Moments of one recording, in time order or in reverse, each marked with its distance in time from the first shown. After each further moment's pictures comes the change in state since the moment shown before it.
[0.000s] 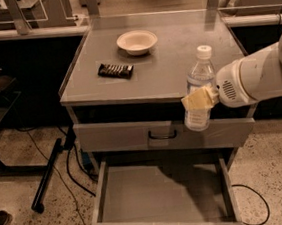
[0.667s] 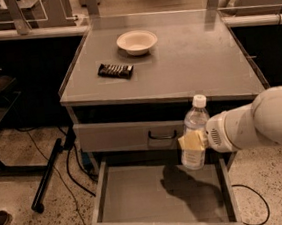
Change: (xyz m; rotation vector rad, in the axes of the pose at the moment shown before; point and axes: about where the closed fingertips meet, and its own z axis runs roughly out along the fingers) arm 0.097 0.018 0.062 0.004 0.091 0.160
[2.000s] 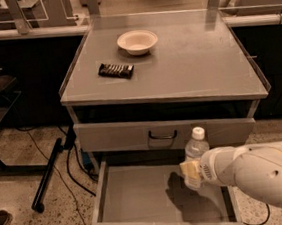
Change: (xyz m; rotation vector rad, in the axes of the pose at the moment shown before) arm 0.075 -0.012 0.060 0.128 -0.007 0.030
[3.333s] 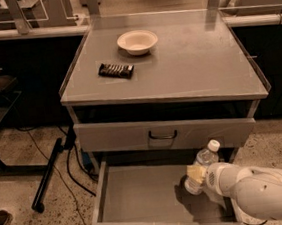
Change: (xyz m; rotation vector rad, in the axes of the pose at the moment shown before) arm 0.042 -0.042 0.063 0.015 -0.109 0.338
